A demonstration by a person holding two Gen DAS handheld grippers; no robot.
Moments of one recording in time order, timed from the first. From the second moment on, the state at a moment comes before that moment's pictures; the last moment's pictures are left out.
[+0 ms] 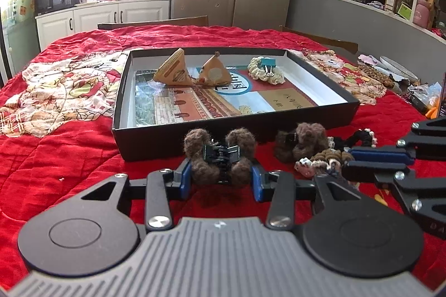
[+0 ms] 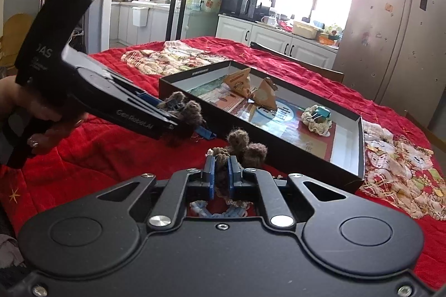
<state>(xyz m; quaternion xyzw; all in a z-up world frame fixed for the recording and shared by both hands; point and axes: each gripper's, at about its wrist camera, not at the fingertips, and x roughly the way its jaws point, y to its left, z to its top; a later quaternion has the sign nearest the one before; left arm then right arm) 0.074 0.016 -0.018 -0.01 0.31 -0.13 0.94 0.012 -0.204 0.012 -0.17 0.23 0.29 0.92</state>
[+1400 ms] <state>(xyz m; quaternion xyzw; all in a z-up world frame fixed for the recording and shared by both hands) 0.050 0.012 0.032 0.00 0.24 -0.15 0.96 -0.004 -0.232 0.087 -0.12 0.13 0.26 0.95</state>
